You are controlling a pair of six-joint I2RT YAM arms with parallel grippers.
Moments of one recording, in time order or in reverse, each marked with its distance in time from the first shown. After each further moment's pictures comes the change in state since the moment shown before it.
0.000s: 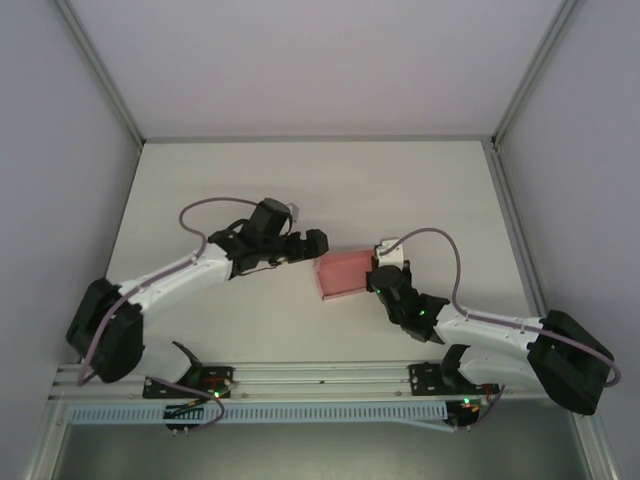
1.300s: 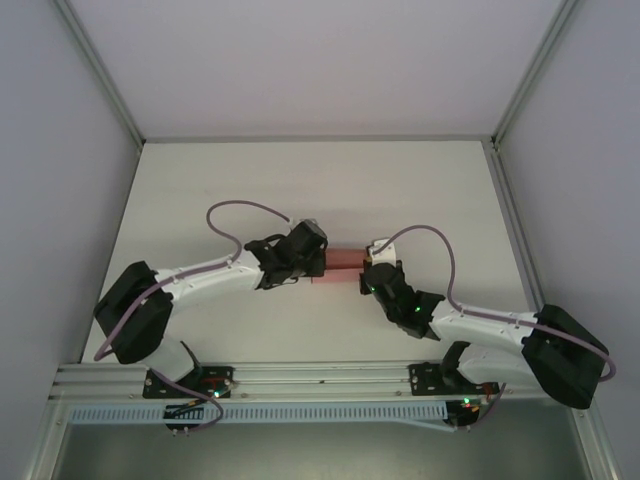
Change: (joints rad) left arm -0.198 0.183 0.046 -0.018 -0.331 0.020; right arm 0.007 0.037 0.032 -0.042 -0.103 0.026
